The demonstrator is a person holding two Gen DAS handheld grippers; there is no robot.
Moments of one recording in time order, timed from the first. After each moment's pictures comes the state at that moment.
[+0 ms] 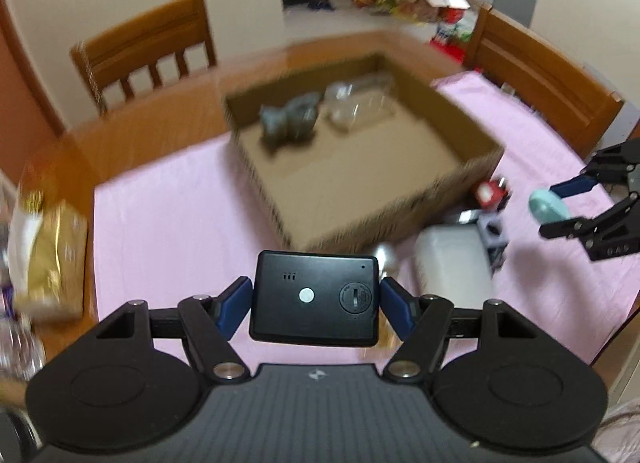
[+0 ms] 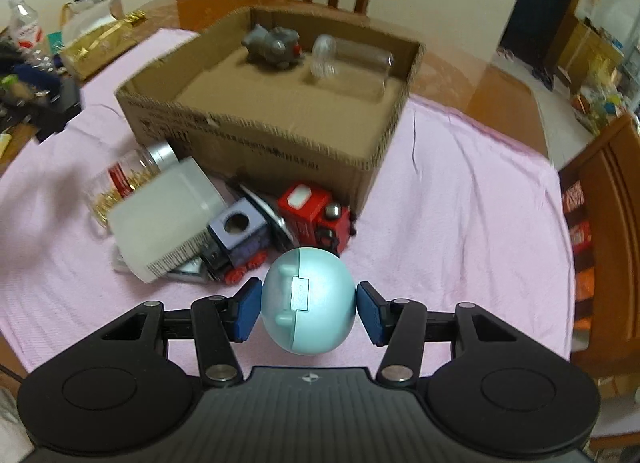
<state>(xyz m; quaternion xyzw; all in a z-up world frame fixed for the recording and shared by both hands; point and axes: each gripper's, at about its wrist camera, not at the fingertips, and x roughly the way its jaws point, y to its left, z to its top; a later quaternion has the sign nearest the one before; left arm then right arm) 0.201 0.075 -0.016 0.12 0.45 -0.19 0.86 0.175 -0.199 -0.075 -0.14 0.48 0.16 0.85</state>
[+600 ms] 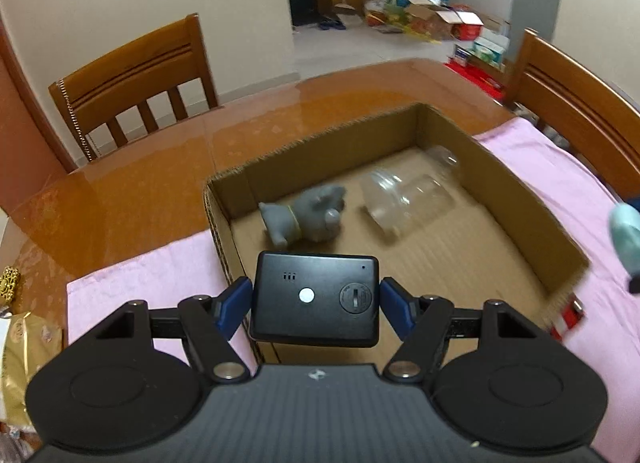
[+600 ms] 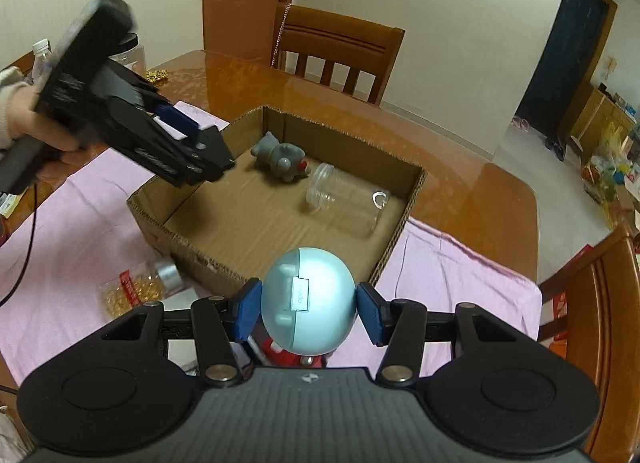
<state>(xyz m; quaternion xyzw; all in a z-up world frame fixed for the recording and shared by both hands) 0.335 0.029 -0.052 0.12 0.43 -0.16 0.88 0.231 -0.186 -0.004 -0.17 0.40 0.20 0.88</state>
